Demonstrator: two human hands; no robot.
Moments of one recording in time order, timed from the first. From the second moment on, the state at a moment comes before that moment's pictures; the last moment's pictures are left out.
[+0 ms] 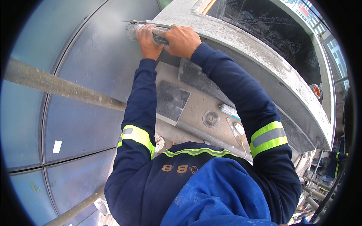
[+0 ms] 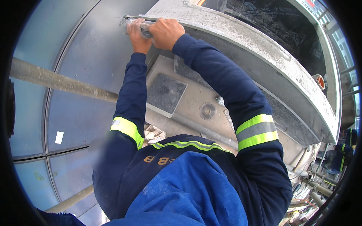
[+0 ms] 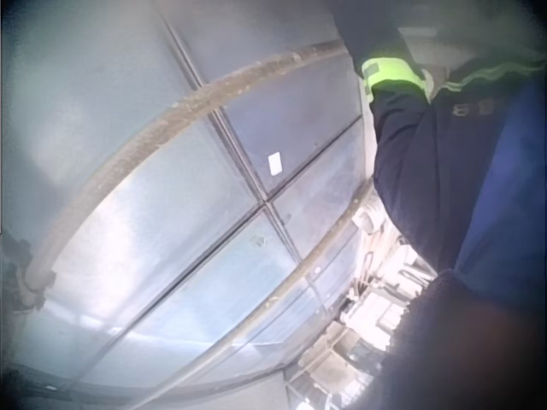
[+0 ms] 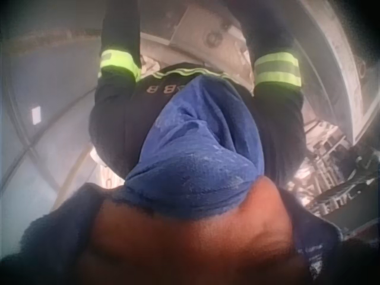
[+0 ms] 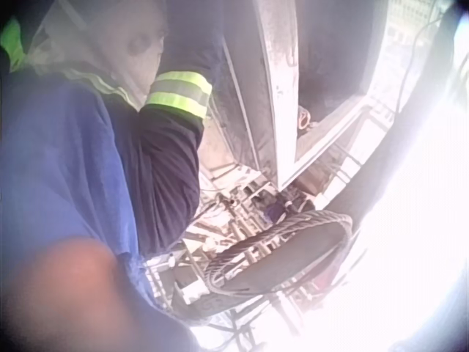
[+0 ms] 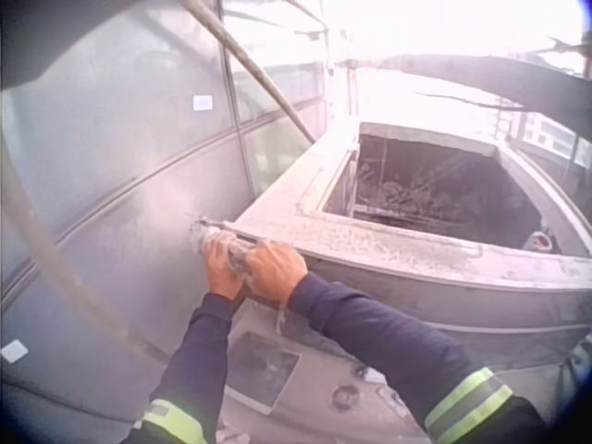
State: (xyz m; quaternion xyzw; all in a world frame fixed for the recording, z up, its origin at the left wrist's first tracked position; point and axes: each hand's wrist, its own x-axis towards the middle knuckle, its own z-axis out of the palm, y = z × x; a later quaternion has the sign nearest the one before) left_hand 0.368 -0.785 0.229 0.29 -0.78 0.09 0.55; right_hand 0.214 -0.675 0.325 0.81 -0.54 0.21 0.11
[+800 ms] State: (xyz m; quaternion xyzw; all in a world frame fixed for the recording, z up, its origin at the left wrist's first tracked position) left_hand 0.349 -0.752 0.237 0.29 -0.77 0.09 0.56; right_hand 0.198 -0.644 0.332 0.80 -0.56 0.18 0.09
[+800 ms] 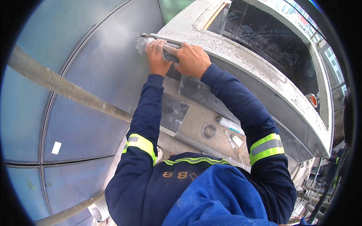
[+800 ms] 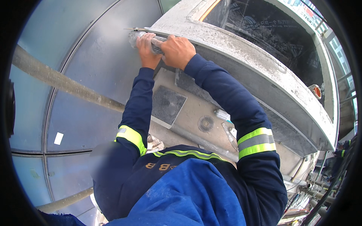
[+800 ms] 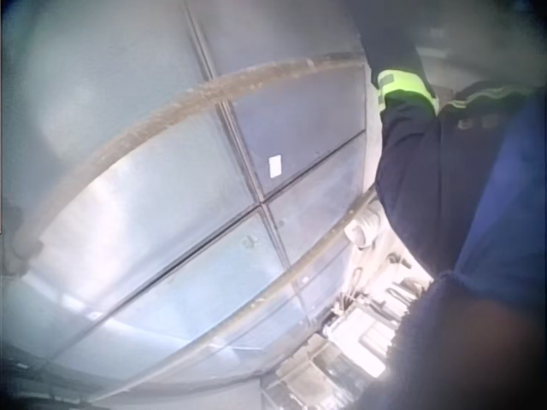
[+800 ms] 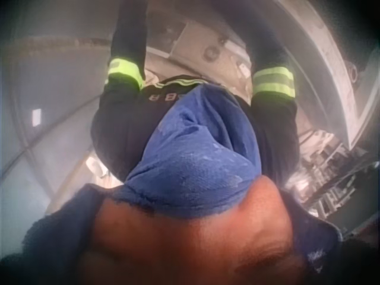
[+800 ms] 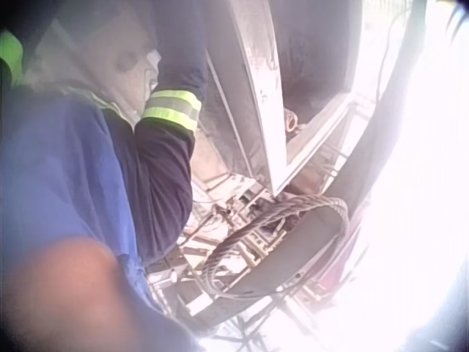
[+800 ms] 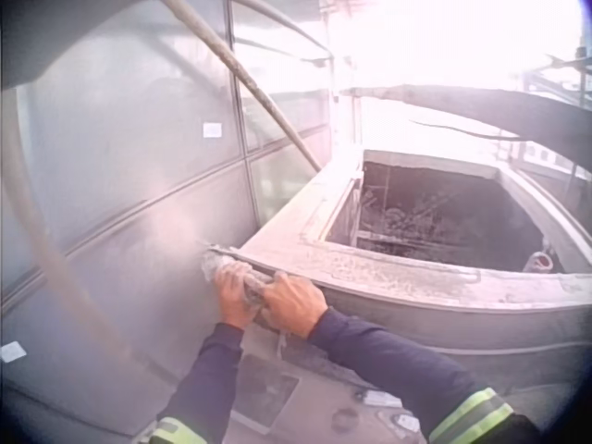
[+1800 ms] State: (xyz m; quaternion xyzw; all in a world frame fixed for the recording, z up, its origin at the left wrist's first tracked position) left_hand 0.357 -0.775 0.232 0.28 -0.77 0.11 0.57; right_hand 0.205 -0.667 0.320 0.81 -0.54 0.21 0.11
